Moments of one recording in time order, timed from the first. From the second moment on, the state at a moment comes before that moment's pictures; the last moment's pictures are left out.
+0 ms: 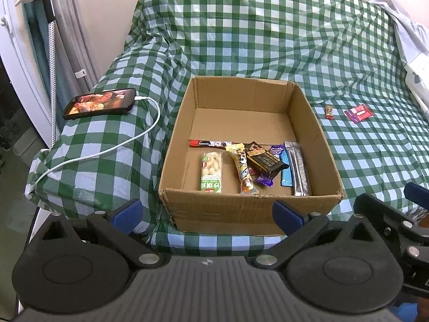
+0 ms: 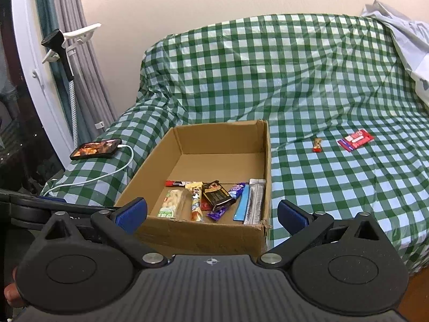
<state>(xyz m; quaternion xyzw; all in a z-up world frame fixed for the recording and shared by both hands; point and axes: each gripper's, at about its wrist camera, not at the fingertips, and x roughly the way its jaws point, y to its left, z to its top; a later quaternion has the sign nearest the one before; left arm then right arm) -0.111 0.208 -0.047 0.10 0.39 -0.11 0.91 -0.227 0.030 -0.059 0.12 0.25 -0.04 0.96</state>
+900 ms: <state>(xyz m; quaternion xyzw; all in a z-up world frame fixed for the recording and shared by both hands) 0.067 -0.085 -0.058 0.13 0.40 -0.27 0.87 -0.158 -0.232 -0.080 0.16 0.20 -0.27 0.93</state>
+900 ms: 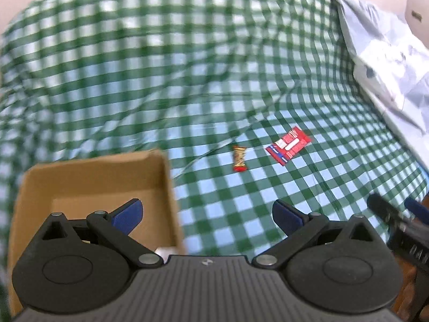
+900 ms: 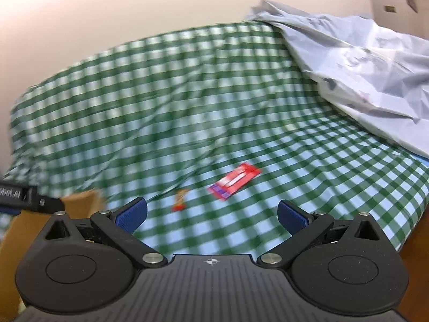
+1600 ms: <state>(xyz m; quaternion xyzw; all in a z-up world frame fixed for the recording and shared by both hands) 0.251 -0.281 -0.259 0.17 0.53 -0.22 0.80 0.126 -0.449 -0.249 0.27 0.33 -0.29 0.85</state>
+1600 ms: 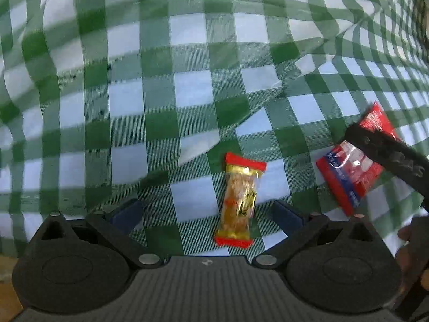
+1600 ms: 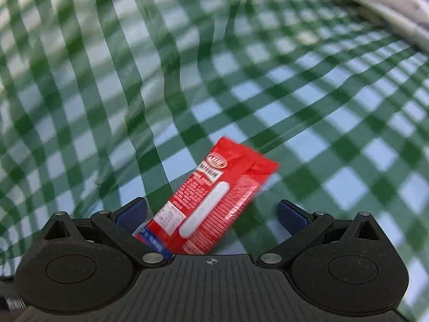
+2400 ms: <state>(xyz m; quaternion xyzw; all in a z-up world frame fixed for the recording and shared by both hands) 0.247 -0.282 -0.263 0.17 0.51 -0.23 0.81 0.134 -0.418 -0.266 0.13 0.31 -0.30 0.89</state>
